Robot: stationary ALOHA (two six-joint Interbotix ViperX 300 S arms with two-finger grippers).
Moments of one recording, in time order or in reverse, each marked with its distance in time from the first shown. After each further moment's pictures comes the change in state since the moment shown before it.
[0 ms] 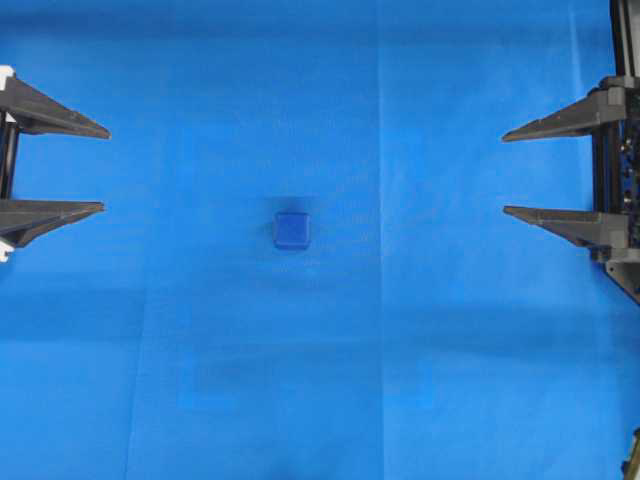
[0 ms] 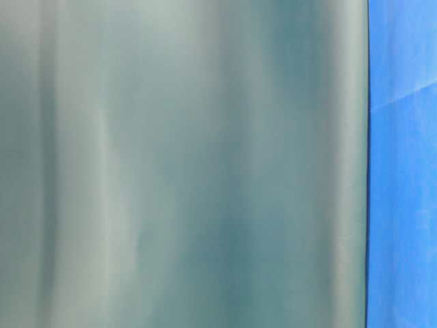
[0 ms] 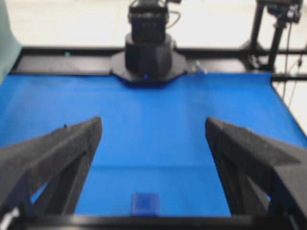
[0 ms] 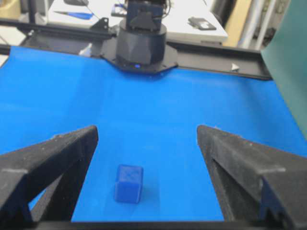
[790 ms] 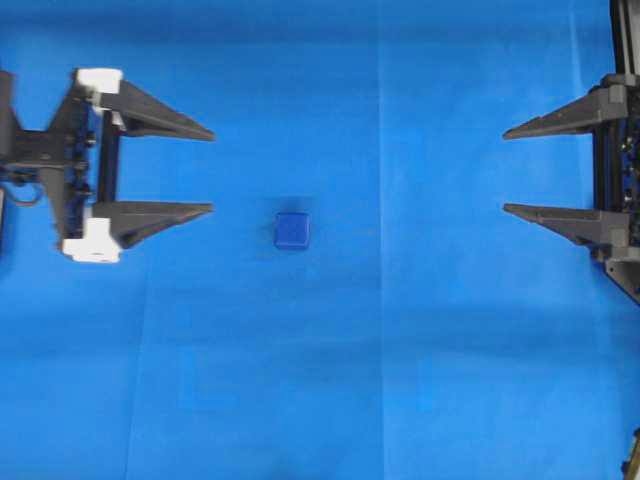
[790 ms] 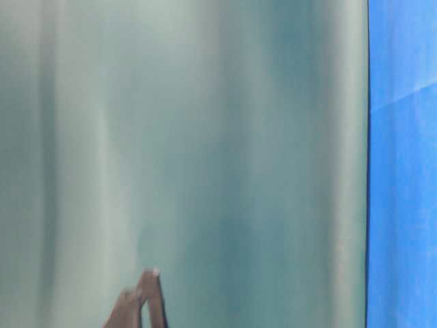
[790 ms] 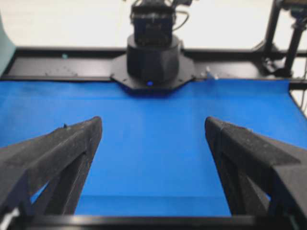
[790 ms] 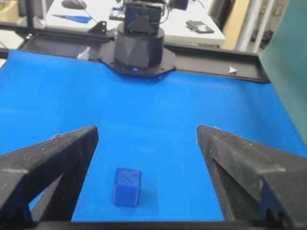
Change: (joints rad) left arm 0.014 0.443 -0.206 0.000 -0.198 0.005; right arm -0.005 0.002 -0.005 0.002 -0.008 0.000
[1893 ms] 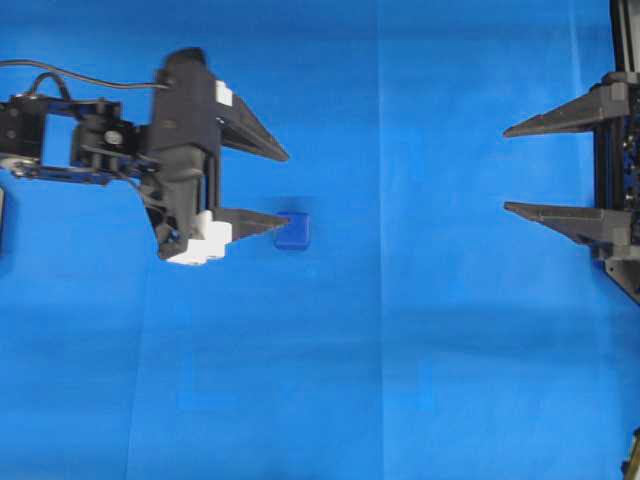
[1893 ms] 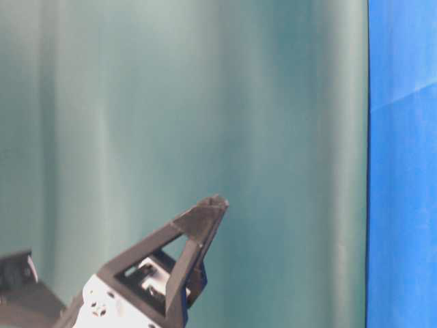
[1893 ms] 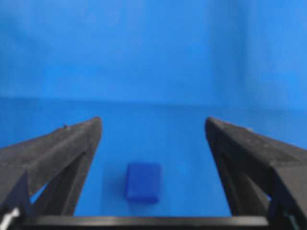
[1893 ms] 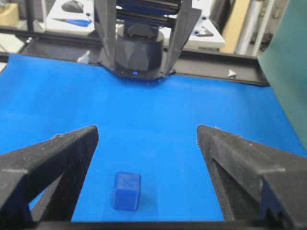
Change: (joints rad) left arm 0.005 0.250 -0.422 0.000 0.744 -0.046; right arm 0.002 0.000 -0.009 0.002 0.005 0.000
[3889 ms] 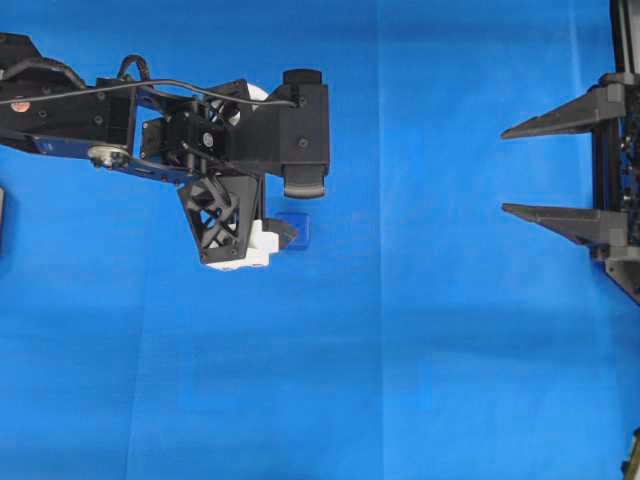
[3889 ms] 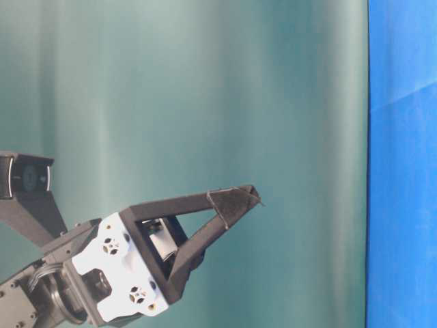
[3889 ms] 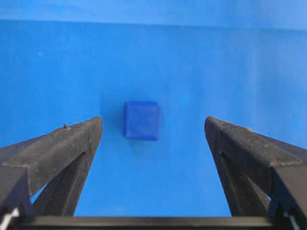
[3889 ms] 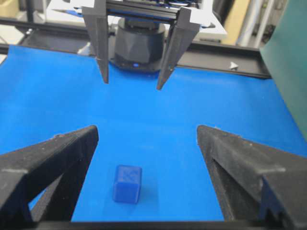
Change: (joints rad) left arm -0.005 0.186 -0.314 0.000 0.494 0.003; right arm -0.002 0.006 -0.008 0.000 0.029 0.000
